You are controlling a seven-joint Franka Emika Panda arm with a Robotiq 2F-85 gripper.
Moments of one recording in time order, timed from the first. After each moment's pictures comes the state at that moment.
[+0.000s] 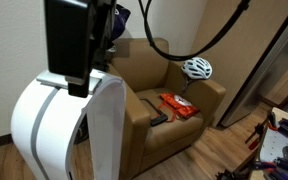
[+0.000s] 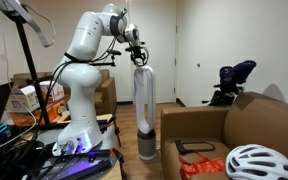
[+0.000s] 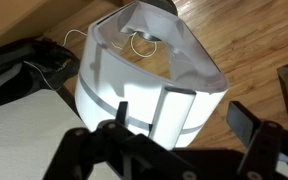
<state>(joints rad) 0.73 0.51 0.30 -1.32 -0.26 1.96 0.26</state>
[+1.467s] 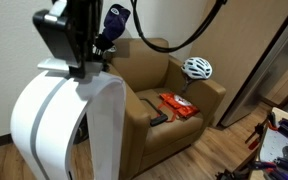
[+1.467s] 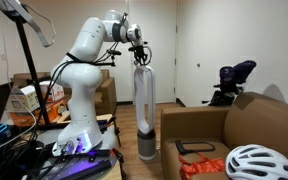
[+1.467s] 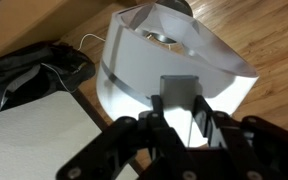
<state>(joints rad) 0.81 0.63 0.18 -1.10 -0.27 1.83 0.23</state>
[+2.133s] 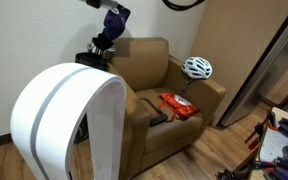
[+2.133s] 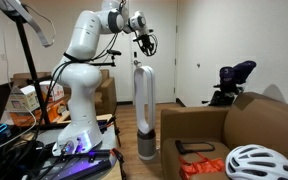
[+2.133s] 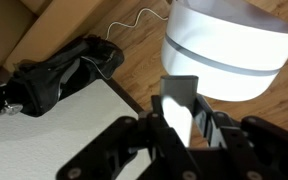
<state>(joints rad) 0.77 0.48 0.11 -1.15 -0.26 1.83 0.28</state>
